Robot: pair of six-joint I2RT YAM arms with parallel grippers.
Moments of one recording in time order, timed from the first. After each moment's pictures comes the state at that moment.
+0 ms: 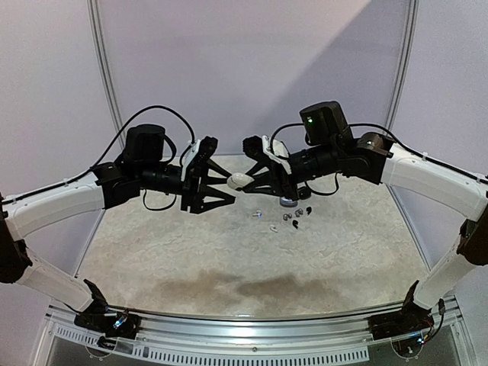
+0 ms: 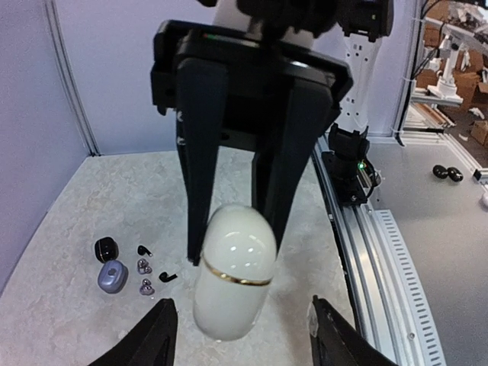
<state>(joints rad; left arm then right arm) -0.72 1.34 1.06 -0.06 0.78 0.29 0.90 1.56 1.50 -0.43 -0.53 -0.56</state>
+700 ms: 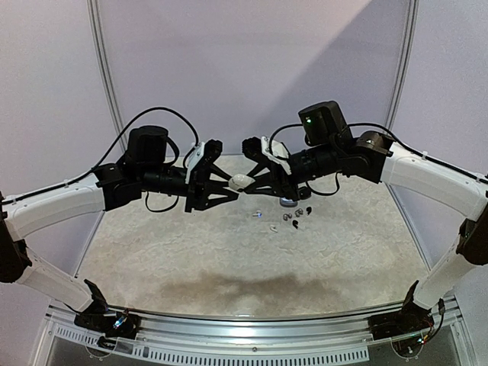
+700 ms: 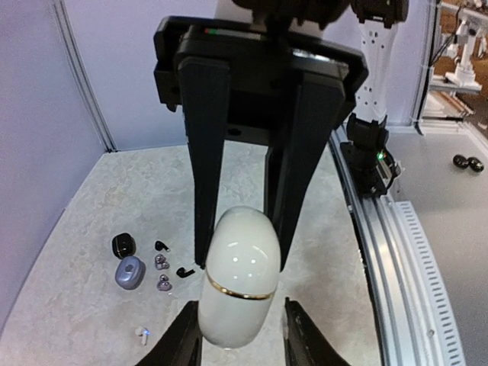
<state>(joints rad) -0.76 1.34 1.06 -0.07 0.68 0.33 0.90 1.57 1.51 -0.47 -0.51 -0.56</state>
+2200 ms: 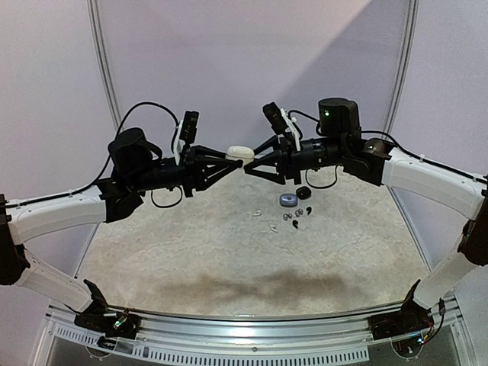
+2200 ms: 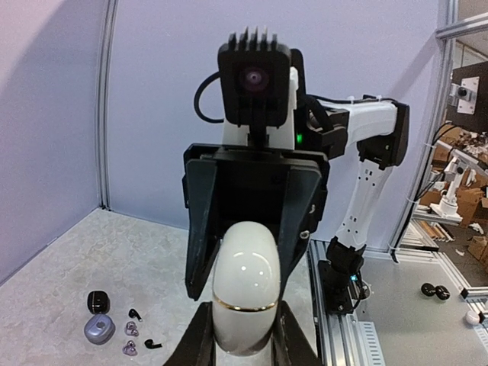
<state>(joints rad) -0.74 1.31 0.92 0.51 0.67 -0.22 0.79 1.55 1.40 -0.07 -0.78 -0.04</state>
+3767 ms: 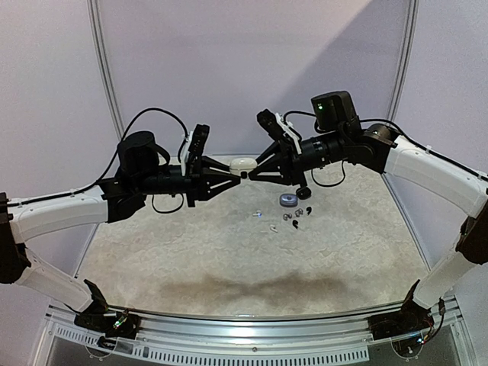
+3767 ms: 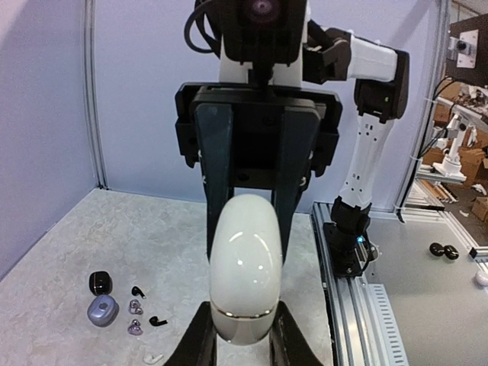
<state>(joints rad) -0.76 1.33 0.93 0.38 0.70 -0.06 0.81 1.57 1.54 -0.42 -0.75 -0.27</state>
